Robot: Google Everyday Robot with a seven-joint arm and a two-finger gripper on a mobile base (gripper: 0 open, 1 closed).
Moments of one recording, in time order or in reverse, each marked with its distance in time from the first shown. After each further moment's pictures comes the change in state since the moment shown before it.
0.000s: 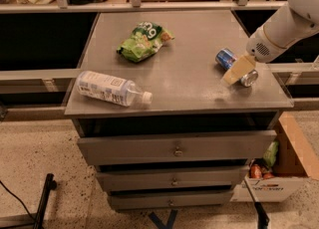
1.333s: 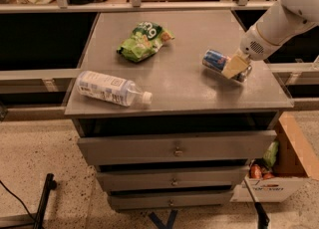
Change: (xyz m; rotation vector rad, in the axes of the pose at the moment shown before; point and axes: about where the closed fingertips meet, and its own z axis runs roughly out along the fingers) arm -0.013 0.009 0.002 -0.018 0.014 -0.047
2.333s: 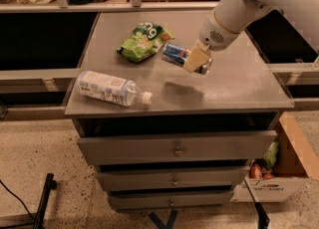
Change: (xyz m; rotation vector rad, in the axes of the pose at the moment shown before) arm -0.099 0.078 0.005 -0.106 -0.055 -0.185
